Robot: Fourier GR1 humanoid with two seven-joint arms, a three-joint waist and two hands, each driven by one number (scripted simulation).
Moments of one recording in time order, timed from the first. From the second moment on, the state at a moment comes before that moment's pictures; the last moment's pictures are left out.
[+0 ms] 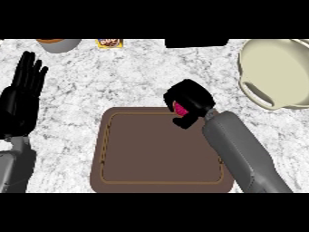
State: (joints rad) left arm -0.26 0.24 0.11 -1.56 0.15 0.14 0.06; right arm -0.69 -0.09 0.33 -0.89 0.94 -0.02 -0.33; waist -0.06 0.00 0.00
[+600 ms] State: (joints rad) left arm -0.27 0.22 0.08 -1.56 0.15 0.13 0.06; right arm -0.95 -0.13 0.05 -0.82 1.22 -0.40 0.59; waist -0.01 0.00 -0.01
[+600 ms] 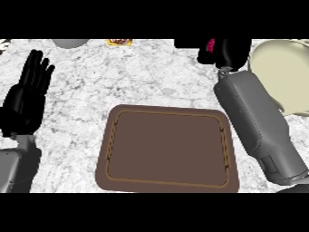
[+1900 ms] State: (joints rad) left arm -0.30 0.20 0.10 -1.52 0.14 0.11 0.05; right arm -0.78 -0.48 -0.21 -0.79 1.20 -0.50 0.64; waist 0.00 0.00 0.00
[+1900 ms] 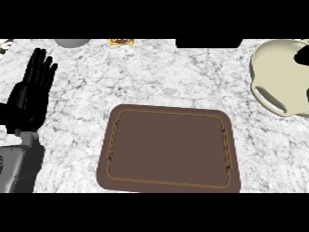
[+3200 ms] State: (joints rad) left arm -0.30 0.19 0.09 -1.55 0.13 0.09 0.06; right arm -0.83 -0.57 -0.55 -0.32 0.79 -0.55 -0.03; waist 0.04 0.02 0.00
